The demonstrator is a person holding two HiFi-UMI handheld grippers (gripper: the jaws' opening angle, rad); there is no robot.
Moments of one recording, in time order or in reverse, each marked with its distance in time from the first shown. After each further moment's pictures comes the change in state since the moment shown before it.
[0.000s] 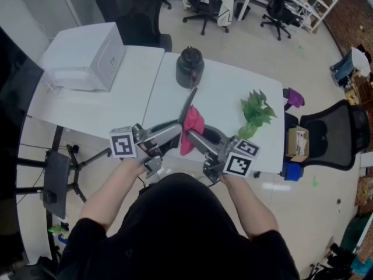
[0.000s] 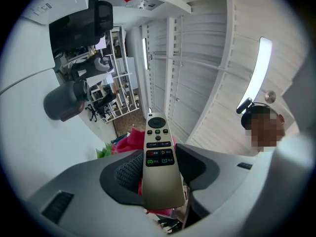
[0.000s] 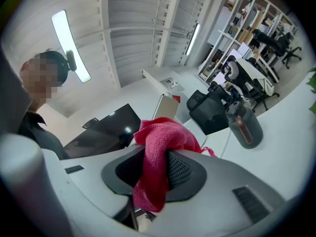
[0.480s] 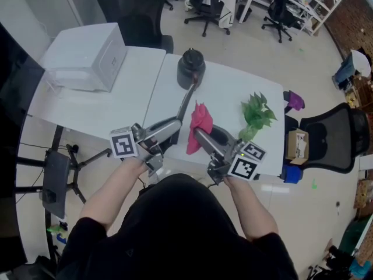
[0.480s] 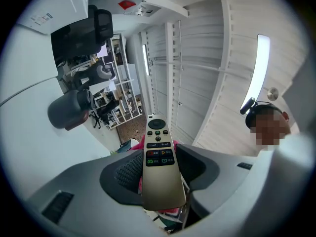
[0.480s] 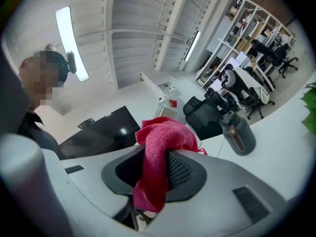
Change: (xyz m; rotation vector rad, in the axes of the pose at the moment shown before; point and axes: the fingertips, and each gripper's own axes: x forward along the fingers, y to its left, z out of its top) left arm -0.005 0.010 0.015 0.030 -0.064 0.054; right arm -0.012 -0.003 0.018 -0.040 -0.040 -0.061
